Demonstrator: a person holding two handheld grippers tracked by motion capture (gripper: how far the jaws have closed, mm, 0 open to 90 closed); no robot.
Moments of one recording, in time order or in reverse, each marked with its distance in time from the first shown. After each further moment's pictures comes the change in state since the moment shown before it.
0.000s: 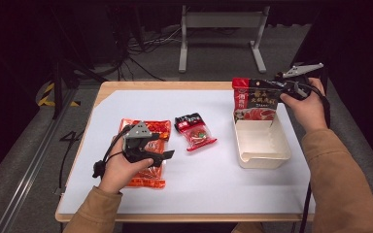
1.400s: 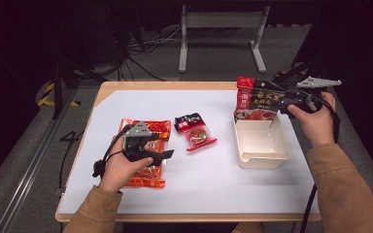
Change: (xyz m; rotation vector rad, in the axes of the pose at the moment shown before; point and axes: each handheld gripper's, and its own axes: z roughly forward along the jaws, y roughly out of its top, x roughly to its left) left arm 0.004 -0.001 0.002 0.010 -0.004 -0.019; right arm 0.010 -0.038 -0.022 -0.168 -0.059 0.132
